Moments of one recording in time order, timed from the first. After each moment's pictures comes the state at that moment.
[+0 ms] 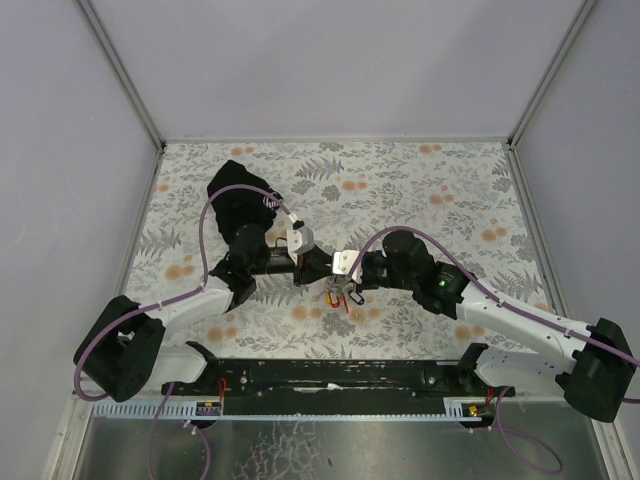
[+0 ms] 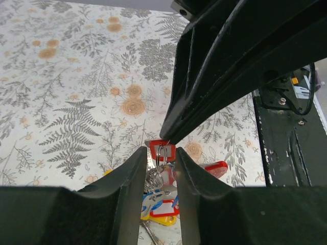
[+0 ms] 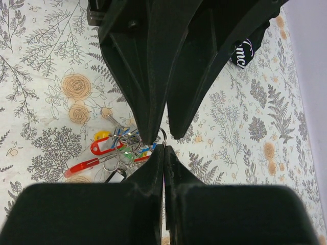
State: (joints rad) left arm -0.58 1.28 0.51 0.68 0.84 0.04; right arm 0.88 1.10 0.75 -0.13 -0.27 -0.68
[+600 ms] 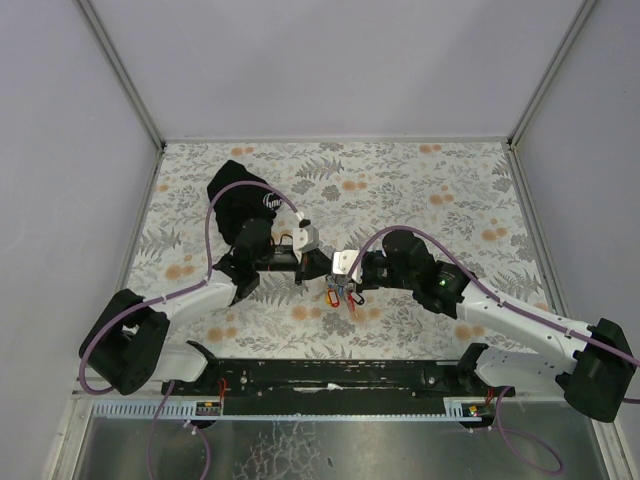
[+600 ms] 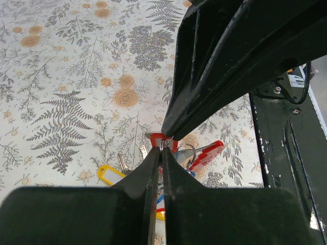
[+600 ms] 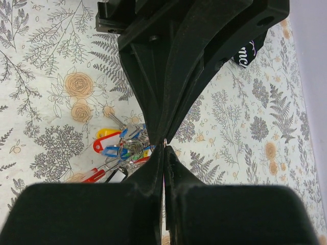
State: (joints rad) left arm -0.58 1.33 0.58 0.56 0.90 0.09; right arm 0.88 1.10 0.77 -0.15 -0.28 -0.68
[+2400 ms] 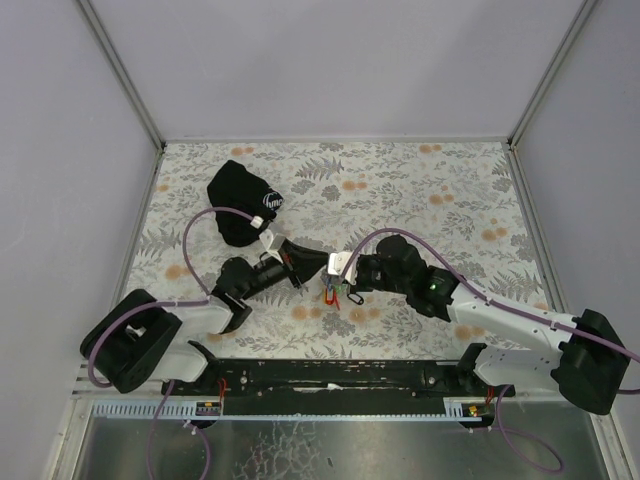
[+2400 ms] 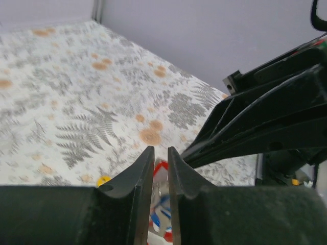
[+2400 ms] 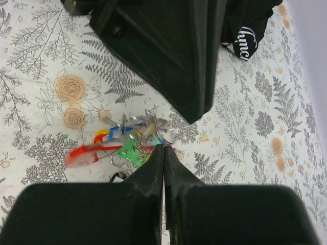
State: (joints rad) left arm -0.62 1.37 0.26 1.26 0.42 -0.45; right arm 0.90 1.15 0.69 0.01 -0.22 -0.63
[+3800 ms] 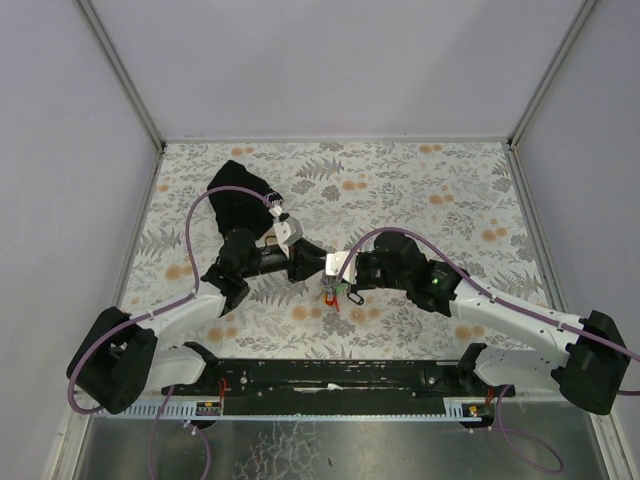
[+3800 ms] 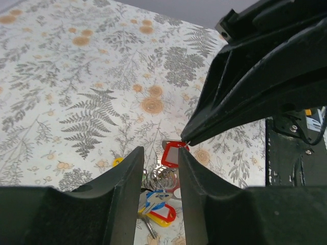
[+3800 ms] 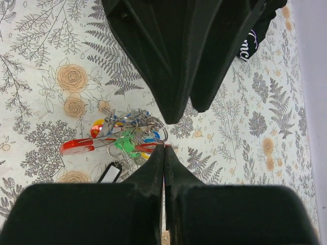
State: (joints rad) left arm -0.54 1.20 0.47 0.68 0.72 -0.11; right arm 0.91 1.15 0.79 -0.16 -0.22 -0.71
